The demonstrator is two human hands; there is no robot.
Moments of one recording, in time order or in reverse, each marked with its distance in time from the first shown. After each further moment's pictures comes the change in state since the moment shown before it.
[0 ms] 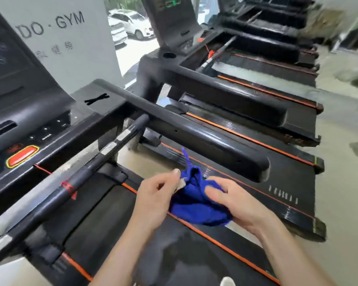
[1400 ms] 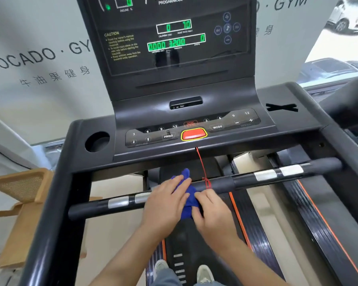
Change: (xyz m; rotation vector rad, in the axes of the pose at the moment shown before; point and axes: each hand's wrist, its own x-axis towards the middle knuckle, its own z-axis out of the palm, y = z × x) left_hand -0.031 -0.123 -0.239 1.238 0.503 -0.256; right_hand 0.216 0.070 0.264 -0.838 -0.337 -0.904
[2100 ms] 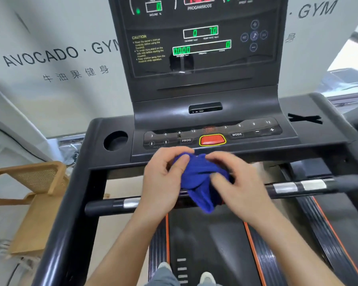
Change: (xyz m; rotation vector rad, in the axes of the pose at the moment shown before) left_hand 0.031 0.010 -0.104 -1.000 0.356 -0.326; right_hand 0.087 -0.055 -0.081 0.362 -0.101 0.012
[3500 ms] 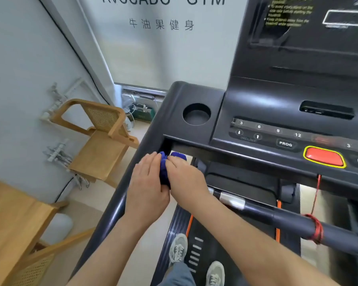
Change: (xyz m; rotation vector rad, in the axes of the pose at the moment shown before) left_hand -0.056 -0.122 -0.161 0.865 0.225 -0.310; right_hand 0.042 -0.028 0.268 -0.562 -0.604 -0.395
